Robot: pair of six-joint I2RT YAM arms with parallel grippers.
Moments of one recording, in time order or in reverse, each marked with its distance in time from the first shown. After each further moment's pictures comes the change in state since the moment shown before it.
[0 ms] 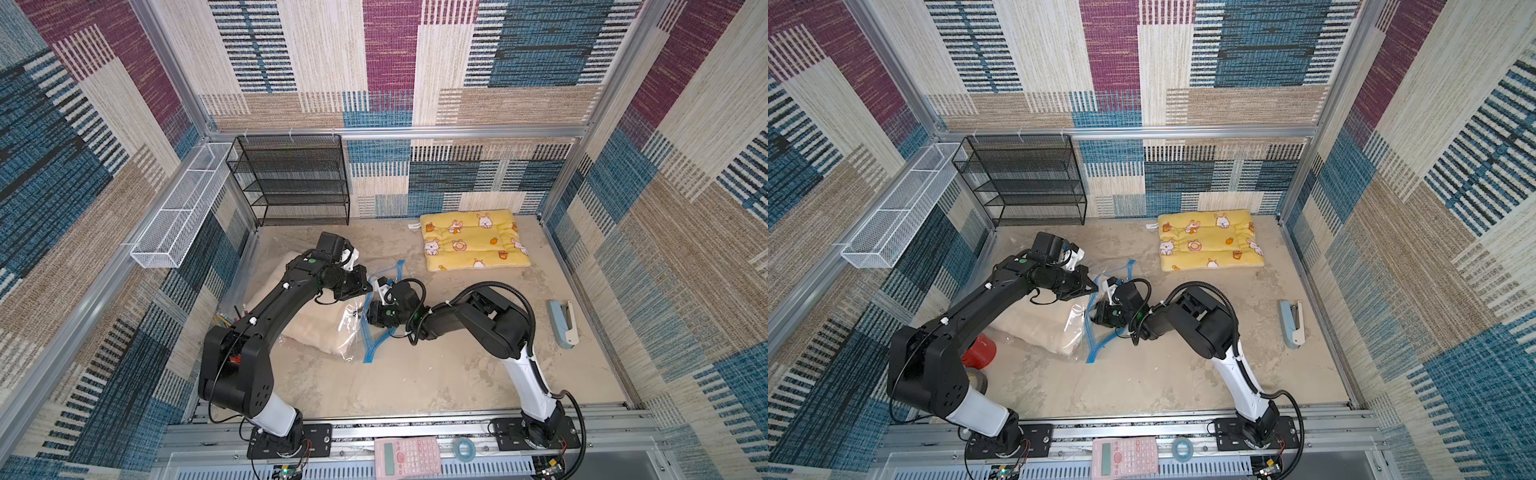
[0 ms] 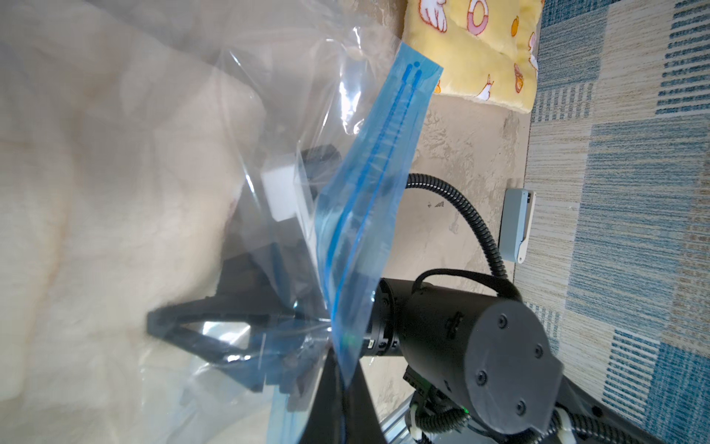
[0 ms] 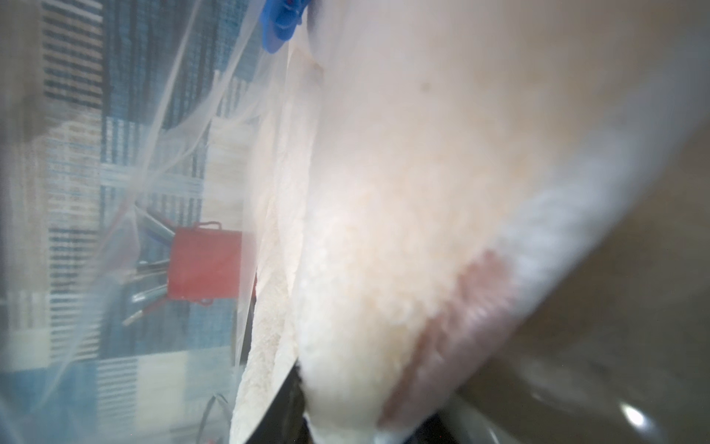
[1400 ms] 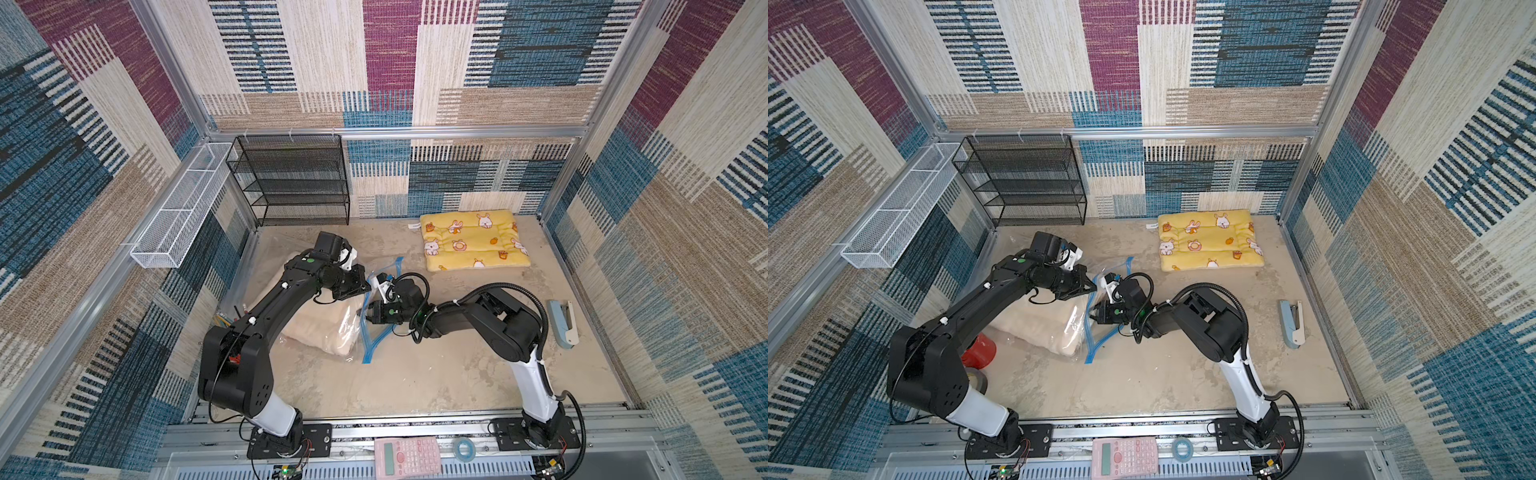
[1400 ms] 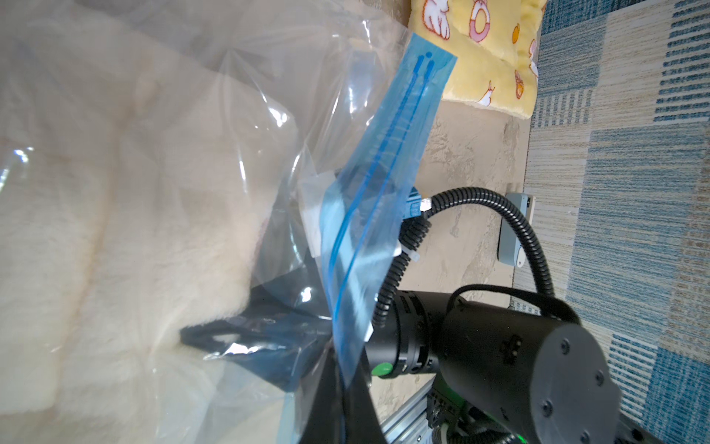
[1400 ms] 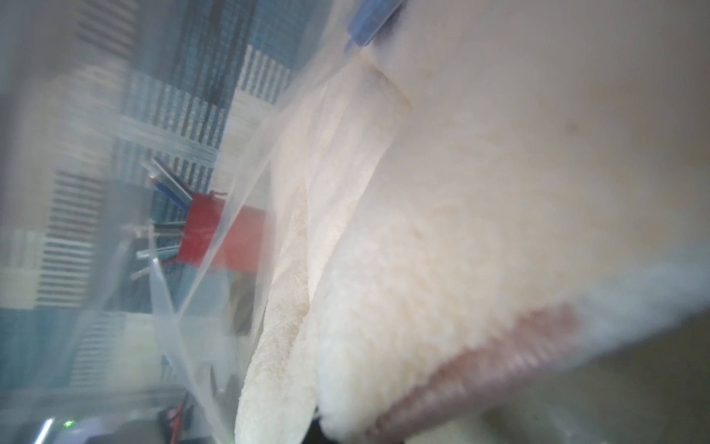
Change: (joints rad) left arm 0.014 0.000 0.000 0.000 0.002 0.000; right arm -0.011 -0.084 -0.037 -0.031 -0.029 -0.161
